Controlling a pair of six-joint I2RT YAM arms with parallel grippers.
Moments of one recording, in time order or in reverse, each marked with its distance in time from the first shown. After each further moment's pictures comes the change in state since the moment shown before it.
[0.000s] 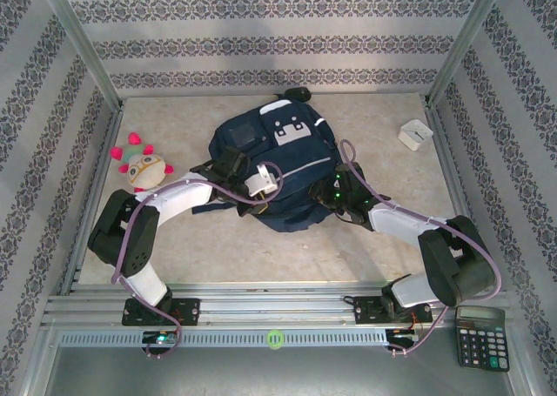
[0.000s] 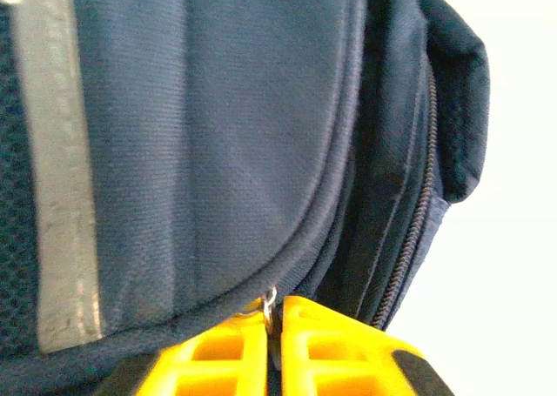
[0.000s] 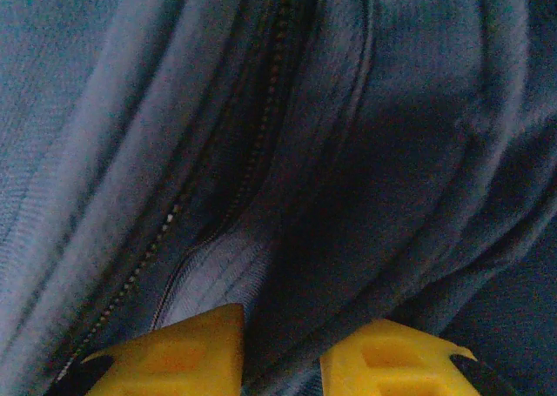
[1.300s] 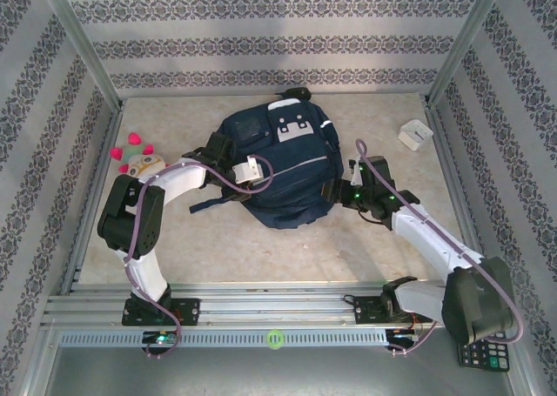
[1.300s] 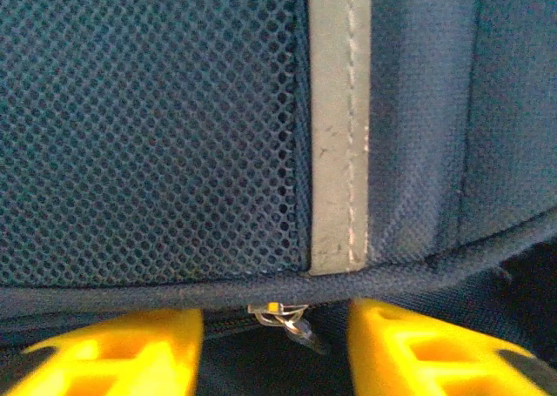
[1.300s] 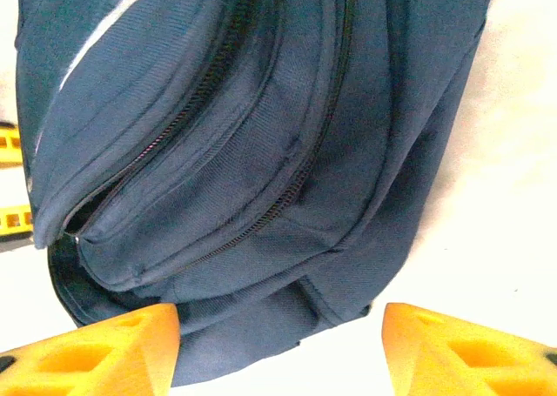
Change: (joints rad) left arm 0.177 0.132 0.110 -0.023 -0.145 0.402; right arm -0.126 -0.222 0.077 -0.394 -0.069 -0.369
